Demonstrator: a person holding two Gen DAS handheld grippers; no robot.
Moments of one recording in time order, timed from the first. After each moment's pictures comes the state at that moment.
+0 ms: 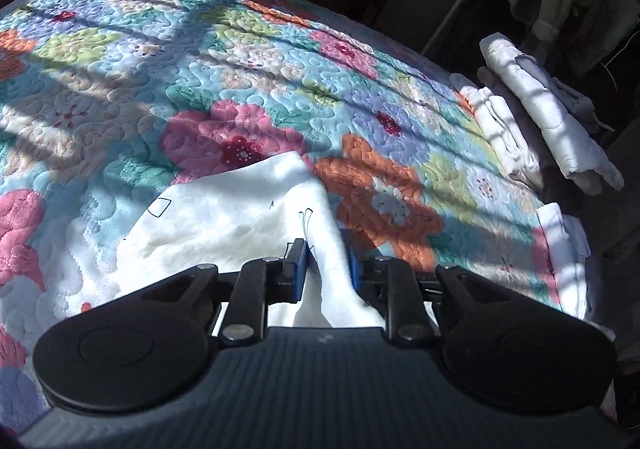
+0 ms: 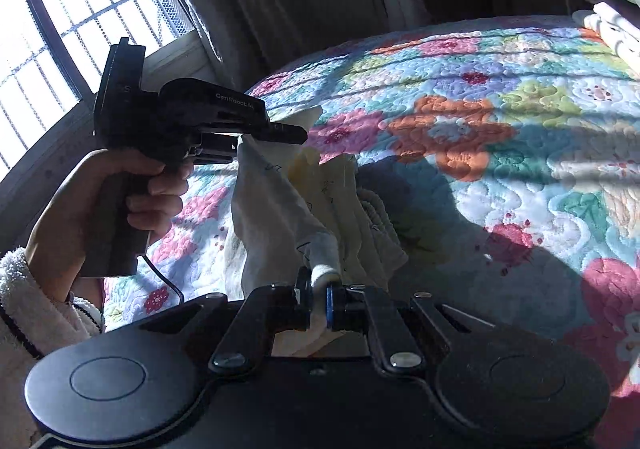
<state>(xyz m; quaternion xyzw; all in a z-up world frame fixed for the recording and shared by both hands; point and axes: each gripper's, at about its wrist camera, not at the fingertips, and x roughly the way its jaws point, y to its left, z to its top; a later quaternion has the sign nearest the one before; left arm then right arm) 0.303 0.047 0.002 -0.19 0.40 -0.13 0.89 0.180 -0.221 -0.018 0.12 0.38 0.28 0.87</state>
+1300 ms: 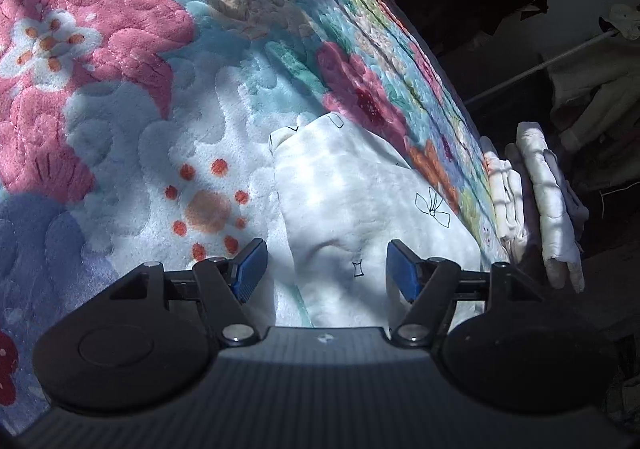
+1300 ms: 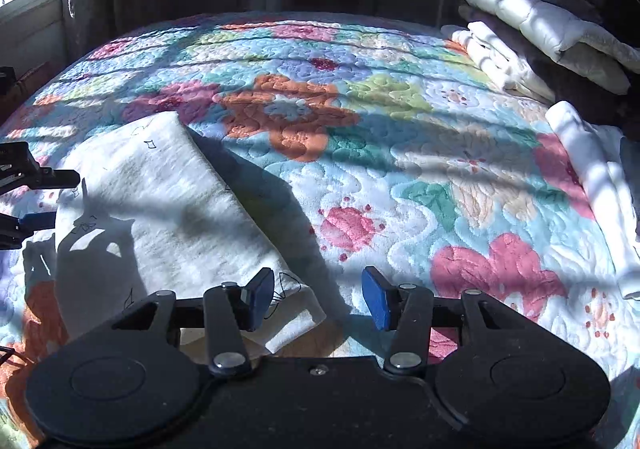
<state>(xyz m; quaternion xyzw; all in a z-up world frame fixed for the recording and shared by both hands) 0.247 0.150 -0.088 -0.42 0.40 -0.09 0.81 0.184 -0.202 -0.026 -0.02 0.39 0.05 0.92</state>
